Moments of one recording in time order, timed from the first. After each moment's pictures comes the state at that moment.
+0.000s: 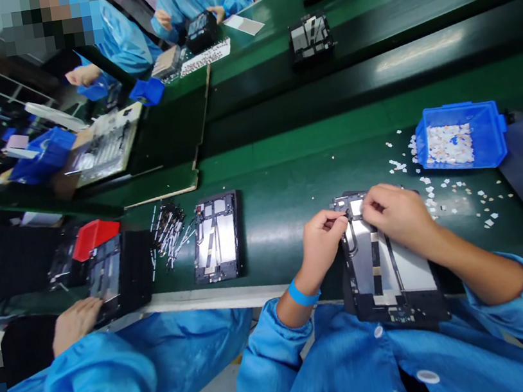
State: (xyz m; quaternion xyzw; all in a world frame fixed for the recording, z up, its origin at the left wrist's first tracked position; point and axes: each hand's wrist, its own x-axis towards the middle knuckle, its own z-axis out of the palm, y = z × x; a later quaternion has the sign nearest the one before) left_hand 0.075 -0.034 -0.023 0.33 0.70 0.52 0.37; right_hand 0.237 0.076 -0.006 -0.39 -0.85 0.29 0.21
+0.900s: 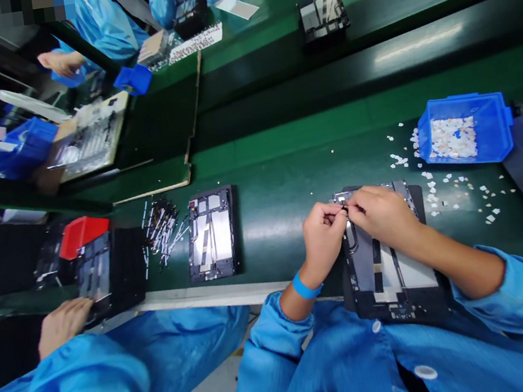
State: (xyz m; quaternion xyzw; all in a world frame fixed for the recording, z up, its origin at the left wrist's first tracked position) left_hand 0.081 -0.030 -0.031 0.36 0.70 0.54 0.30; right_hand 0.211 0.066 -0.023 -0.35 -0.88 0.23 0.21
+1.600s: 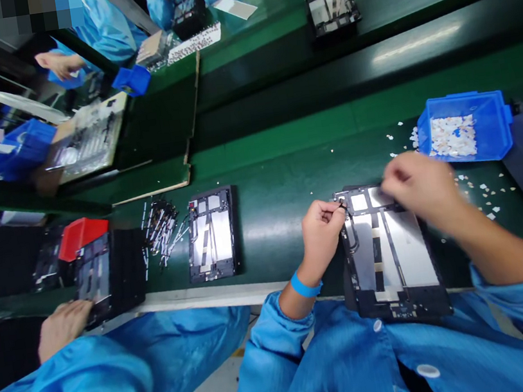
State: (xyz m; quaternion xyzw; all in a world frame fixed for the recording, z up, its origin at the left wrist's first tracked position) left_hand 0.078 -0.029 -0.035 0.32 0.69 0.55 0.35; right_hand 0.258 0.118 -0.001 -0.45 -0.84 0.22 0.21
